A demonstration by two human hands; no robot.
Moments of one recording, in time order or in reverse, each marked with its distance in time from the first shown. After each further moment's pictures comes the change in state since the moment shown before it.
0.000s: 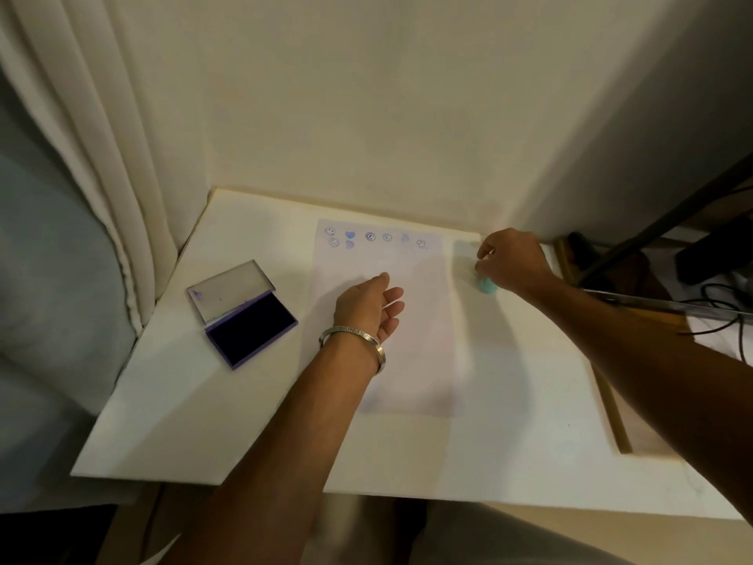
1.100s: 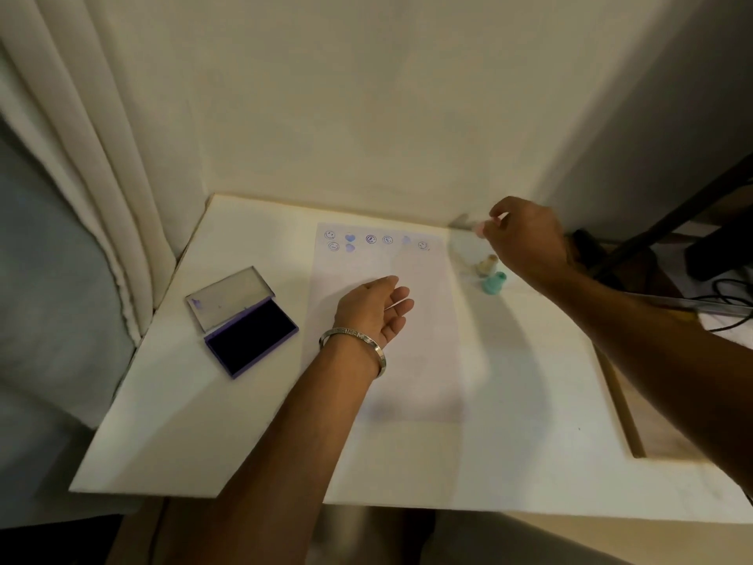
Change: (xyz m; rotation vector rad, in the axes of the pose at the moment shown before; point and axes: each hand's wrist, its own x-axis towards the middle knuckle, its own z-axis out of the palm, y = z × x) left_hand 0.009 -0.003 -0.001 -0.031 -0.099 0.003; right_hand -0.003 -0.013 -0.024 0.175 0.245 -0.001
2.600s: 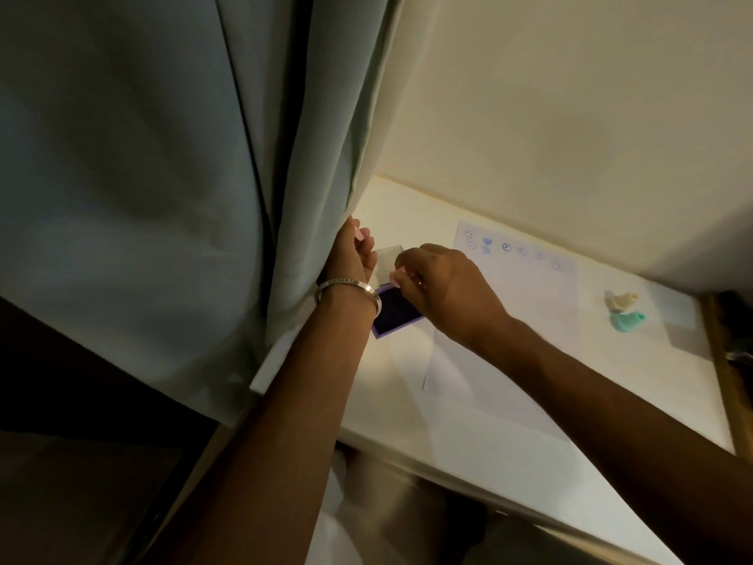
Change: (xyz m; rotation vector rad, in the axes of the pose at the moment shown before) left_hand -0.021 0.090 -0.151 -0.427 0.381 0.326; right_hand -0.147 -0.214 0.072 0.050 -0.389 -0.837
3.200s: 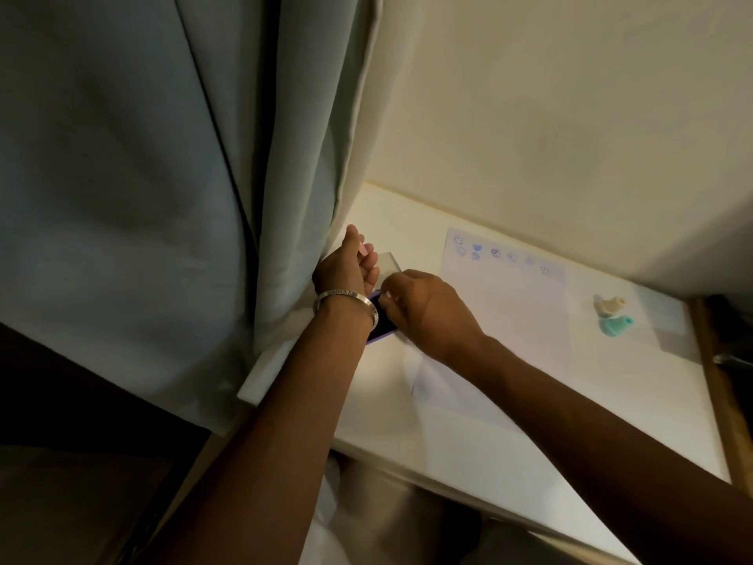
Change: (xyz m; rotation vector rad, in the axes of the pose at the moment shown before) left_hand -0.005 -0.009 0.007 0.103 0.024 -0.031; right_hand -0.006 0.012 0.030 -0.007 0.007 -0.011
